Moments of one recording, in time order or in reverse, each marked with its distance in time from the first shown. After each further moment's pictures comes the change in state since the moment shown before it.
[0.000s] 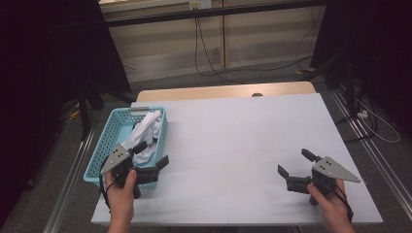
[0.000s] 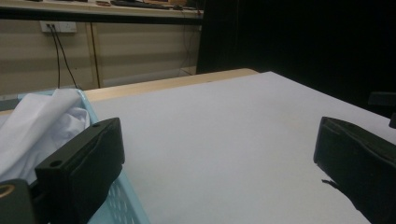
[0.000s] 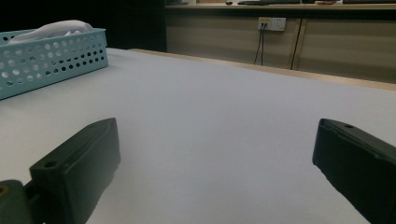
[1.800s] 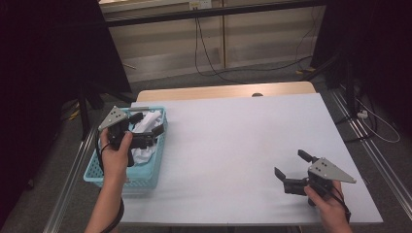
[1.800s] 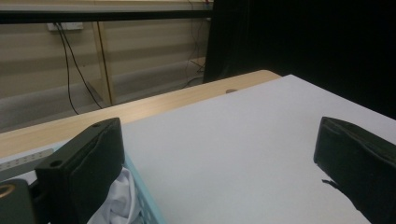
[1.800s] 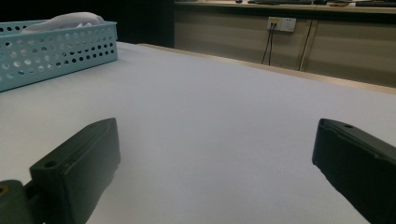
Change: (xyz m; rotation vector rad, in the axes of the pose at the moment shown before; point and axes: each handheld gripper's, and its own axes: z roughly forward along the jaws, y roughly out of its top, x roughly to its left) left arm 0.050 0.064 0.037 0.073 0.026 0.026; right arm 0.008 0.000 0.003 0.010 0.032 -0.045
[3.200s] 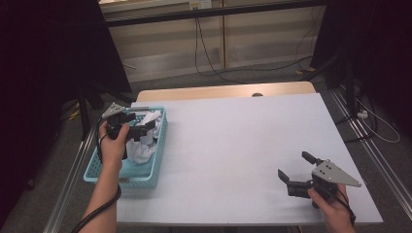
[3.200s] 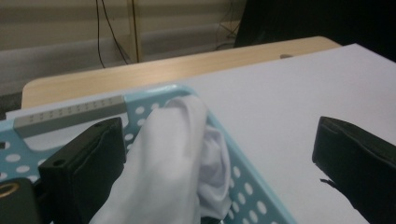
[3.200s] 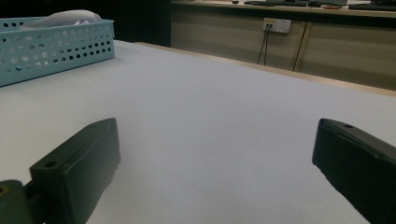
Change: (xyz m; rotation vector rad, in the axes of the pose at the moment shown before) left arm 0.069 -0.027 0.031 0.162 0.096 -0.076; right arm -0.002 -0.001 -0.012 0.002 -0.019 -0.012
